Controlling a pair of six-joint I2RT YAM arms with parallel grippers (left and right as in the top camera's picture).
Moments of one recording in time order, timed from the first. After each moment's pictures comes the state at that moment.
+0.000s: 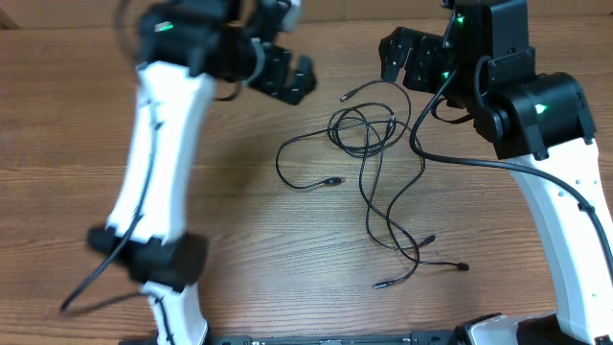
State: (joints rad) left arm -0.32 2.05 2.38 -1.41 0.40 0.13; right arm 0.31 1.56 1.88 -1.02 0.01 0.46
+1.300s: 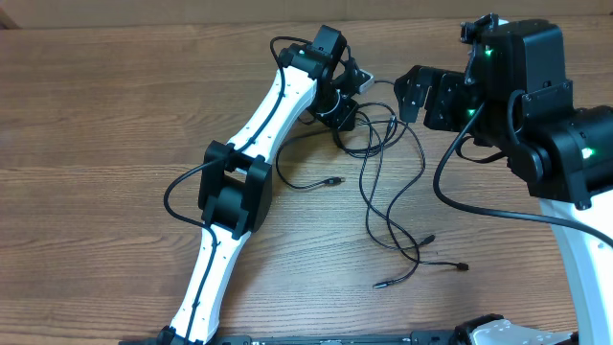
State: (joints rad) left arm -0.46 2.56 2.37 -1.15 0.44 0.23; right arm 0.31 1.43 1.88 -1.24 -0.01 0.41
